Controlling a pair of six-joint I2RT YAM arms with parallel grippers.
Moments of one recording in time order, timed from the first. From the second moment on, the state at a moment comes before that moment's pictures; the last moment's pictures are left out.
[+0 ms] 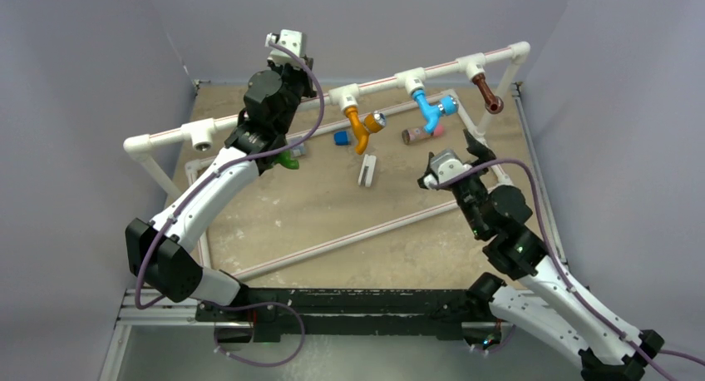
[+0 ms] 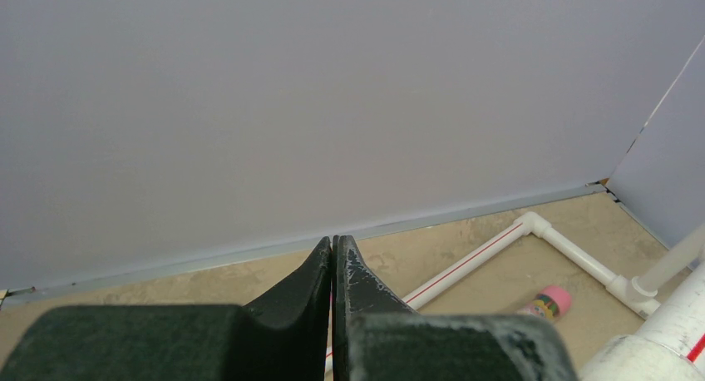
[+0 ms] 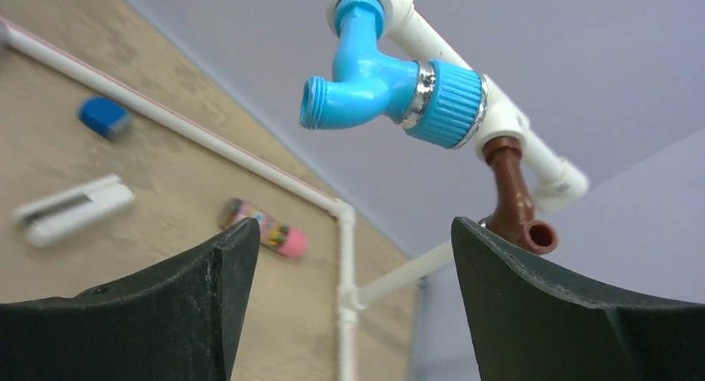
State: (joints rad) left arm -0.52 1.46 1.36 0.16 -0.24 0.01; right arm 0.72 0.63 0.73 0.02 0.34 -0.68
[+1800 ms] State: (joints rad) left arm -0.52 1.46 1.36 0.16 -0.24 0.01; right arm 0.72 1.01 0.79 0.42 0.42 -1.41
